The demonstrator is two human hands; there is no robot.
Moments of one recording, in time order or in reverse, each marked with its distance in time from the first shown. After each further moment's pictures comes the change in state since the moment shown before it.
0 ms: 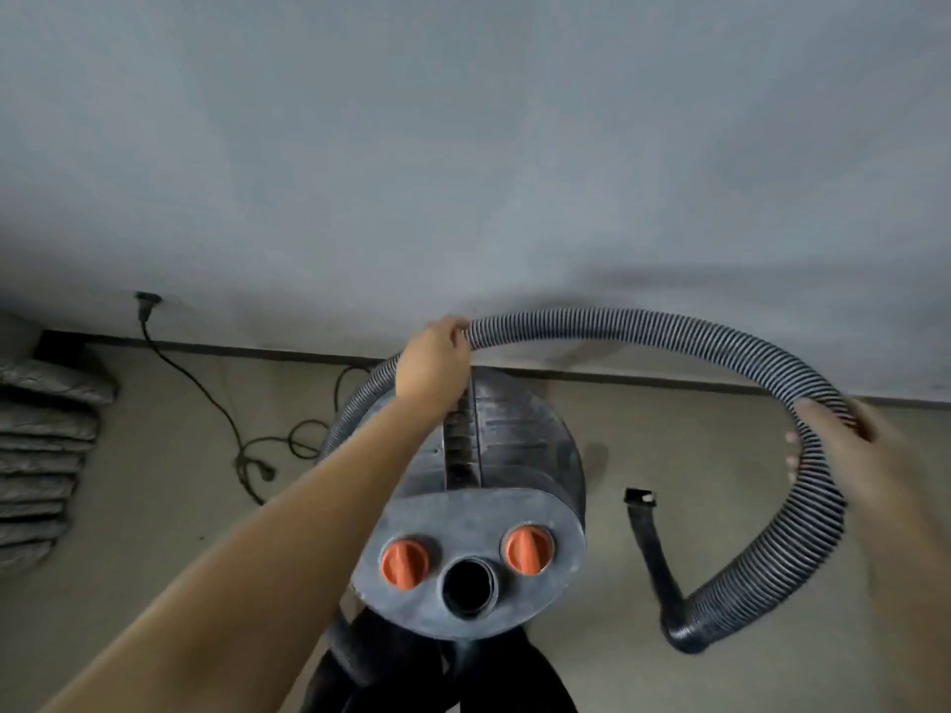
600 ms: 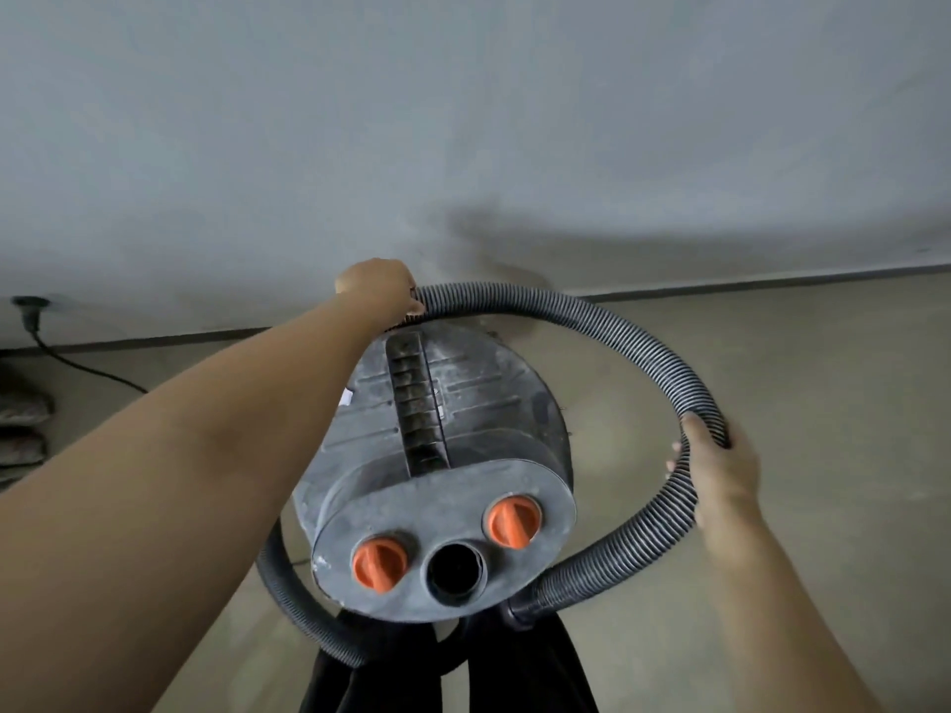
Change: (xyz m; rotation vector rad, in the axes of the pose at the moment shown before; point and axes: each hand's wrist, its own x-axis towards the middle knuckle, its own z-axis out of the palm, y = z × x) left_hand 0.127 -0.038 0.046 0.810 -0.379 0.092; right_hand -0.006 0.140 0.070 0.076 0.146 0.244
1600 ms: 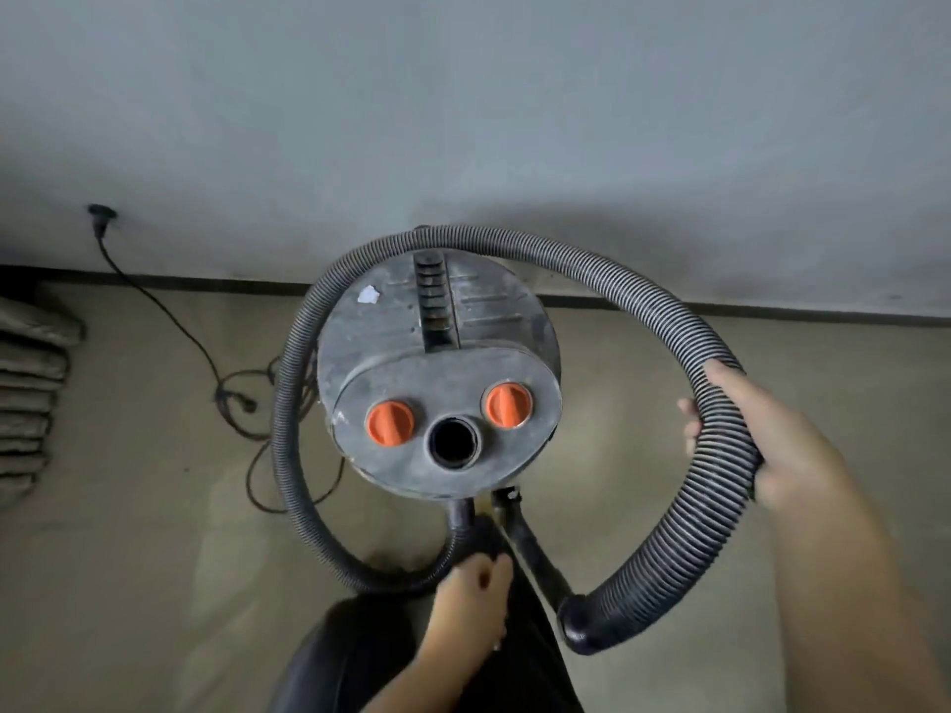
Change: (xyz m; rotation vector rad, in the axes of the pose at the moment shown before) left_hand -0.361 0.105 0.206 -1.238 -0.296 -0.435; right_hand -0.118 -0.071 -0.092 0.162 -0.502 0.228
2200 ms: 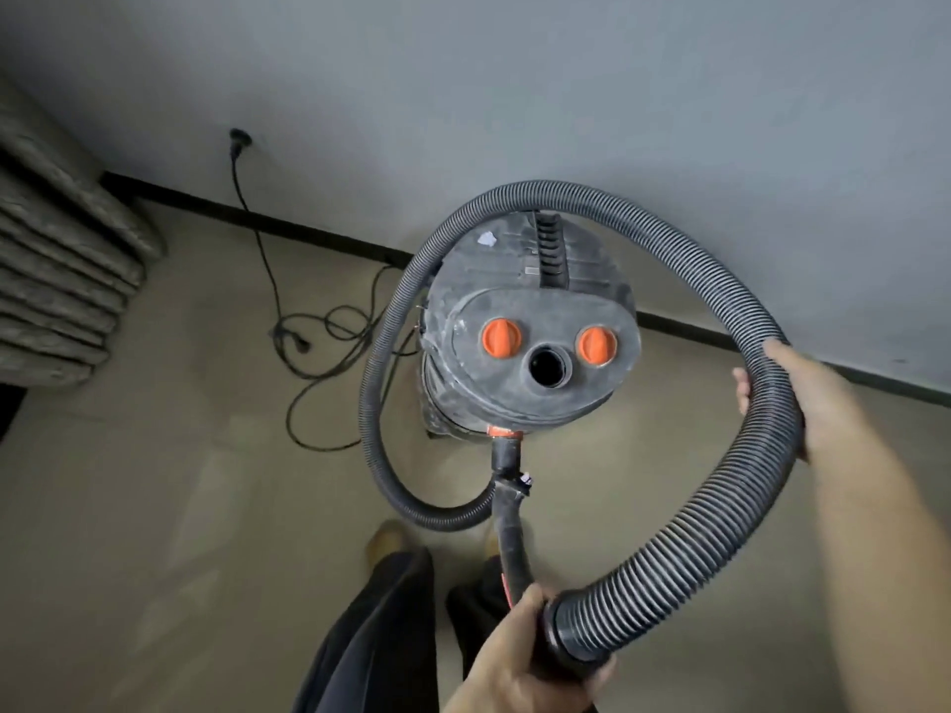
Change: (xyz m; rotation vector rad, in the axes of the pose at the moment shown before) left_hand -0.088 -0.076 0.003 -1.541 -0.307 -0.769; right_hand -0.045 0.048 0.022 -0.126 0.106 -0.185
